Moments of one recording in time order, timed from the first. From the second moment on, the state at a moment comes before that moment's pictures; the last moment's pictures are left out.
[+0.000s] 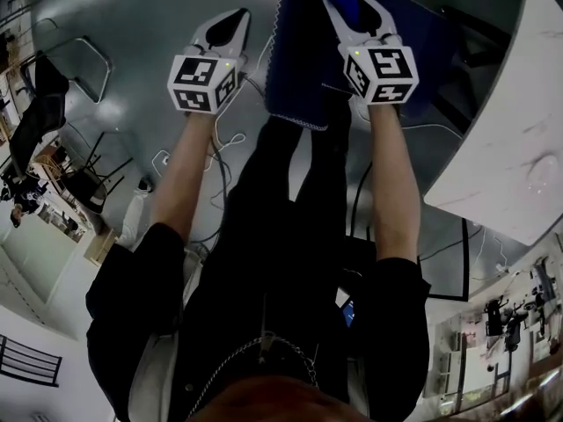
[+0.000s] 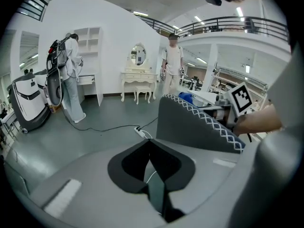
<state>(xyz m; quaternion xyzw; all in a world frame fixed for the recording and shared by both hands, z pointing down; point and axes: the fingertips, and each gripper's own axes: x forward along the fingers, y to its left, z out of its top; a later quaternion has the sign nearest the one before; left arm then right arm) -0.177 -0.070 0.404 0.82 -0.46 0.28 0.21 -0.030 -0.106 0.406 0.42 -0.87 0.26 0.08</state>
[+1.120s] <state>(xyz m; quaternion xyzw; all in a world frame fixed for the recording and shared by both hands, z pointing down) -0.175 -0.043 0.421 0.82 -0.44 0.29 0.22 -0.052 -0.056 0.449 0.38 -0.86 0.33 0.08</state>
